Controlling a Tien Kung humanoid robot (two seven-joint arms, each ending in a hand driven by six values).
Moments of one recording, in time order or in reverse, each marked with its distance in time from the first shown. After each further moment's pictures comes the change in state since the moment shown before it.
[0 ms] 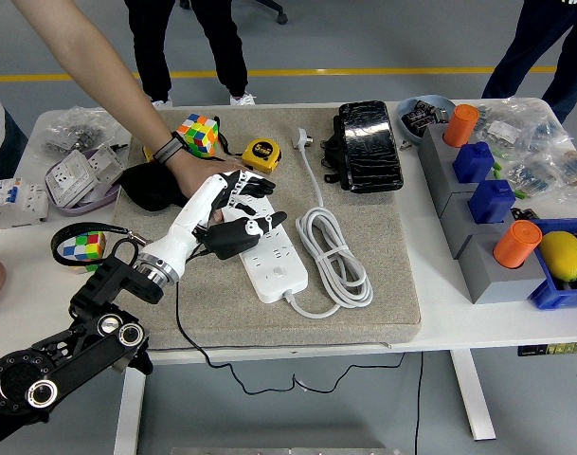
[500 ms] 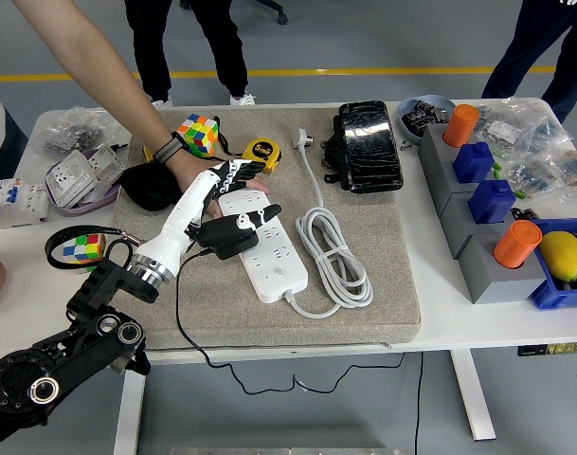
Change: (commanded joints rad) left arm 0.002 -0.002 0.006 0.049 -0.016 0.002 -0.097; right arm 0.002 -0.004 -0.005 0.000 0.002 0.001 0.000
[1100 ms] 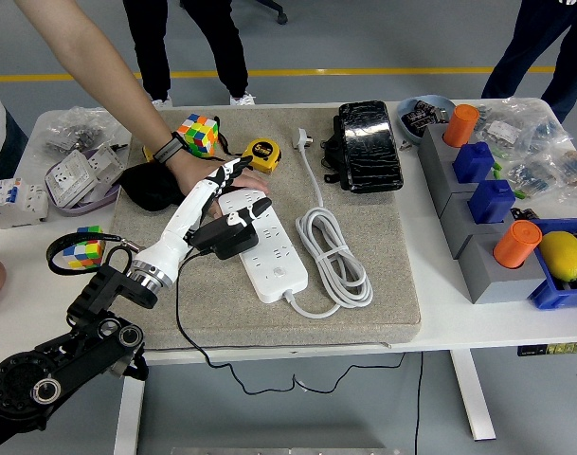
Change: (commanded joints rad) left arm 0.005 -0.001 0.015 0.035 -0.024 0.012 -0.033; right arm -0.002 -0.003 -0.007 0.001 0.002 0.001 0.000
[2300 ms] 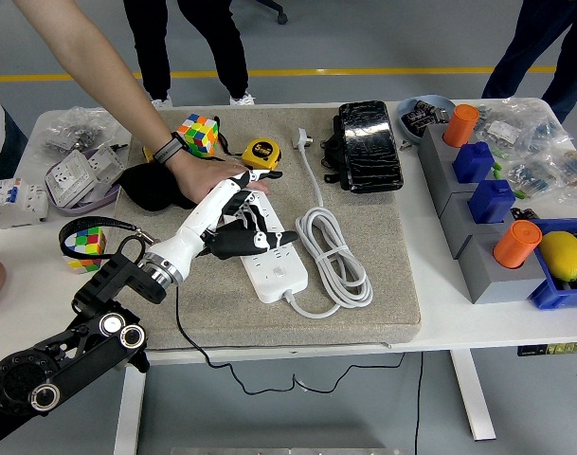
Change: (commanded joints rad) left arm -0.014 -0.004 -0.034 -0.087 0.155 -0.143 0.205; right arm -0.002 0.005 0.007 0.000 -0.002 0.000 -0.001
